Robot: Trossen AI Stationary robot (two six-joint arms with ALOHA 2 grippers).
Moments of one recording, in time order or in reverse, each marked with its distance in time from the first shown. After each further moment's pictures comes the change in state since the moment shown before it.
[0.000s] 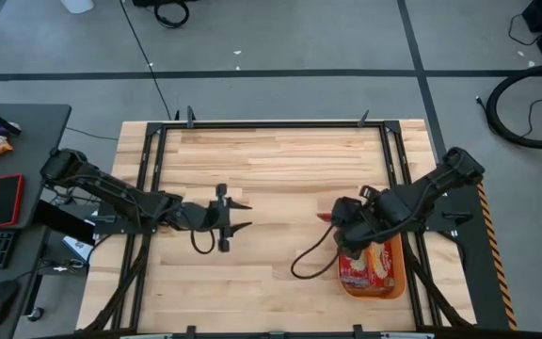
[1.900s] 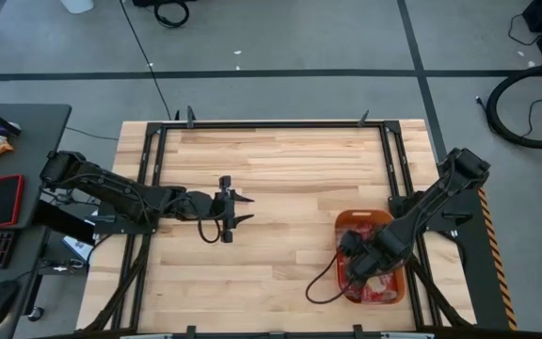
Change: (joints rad) left arm 0.116 0.010 0.000 -0.030 0.114 0.044; right arm 0.173 -0.047 -0.527 0.517 -0.287 0.373
